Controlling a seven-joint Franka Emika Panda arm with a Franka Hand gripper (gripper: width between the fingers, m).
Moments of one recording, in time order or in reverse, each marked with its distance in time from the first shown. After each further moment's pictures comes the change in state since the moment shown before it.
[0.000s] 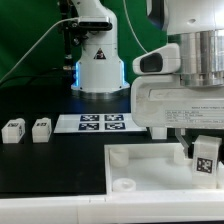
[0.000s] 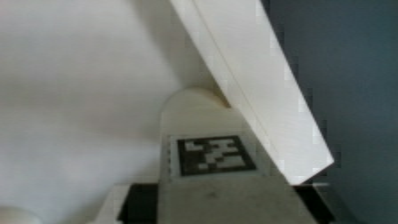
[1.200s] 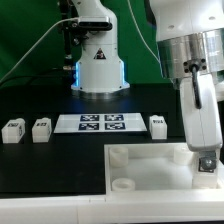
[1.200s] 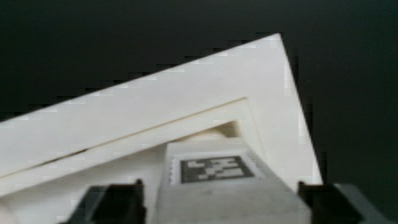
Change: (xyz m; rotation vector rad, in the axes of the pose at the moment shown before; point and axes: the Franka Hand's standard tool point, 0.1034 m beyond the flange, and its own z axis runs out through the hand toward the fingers) arm -0.001 -0.001 0.002 0.065 -0.074 1.225
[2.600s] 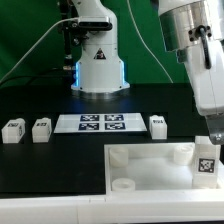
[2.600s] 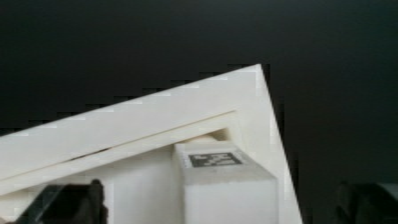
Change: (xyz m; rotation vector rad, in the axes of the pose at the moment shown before) arm -0.013 0.004 -0.032 0.058 -0.039 -0.049
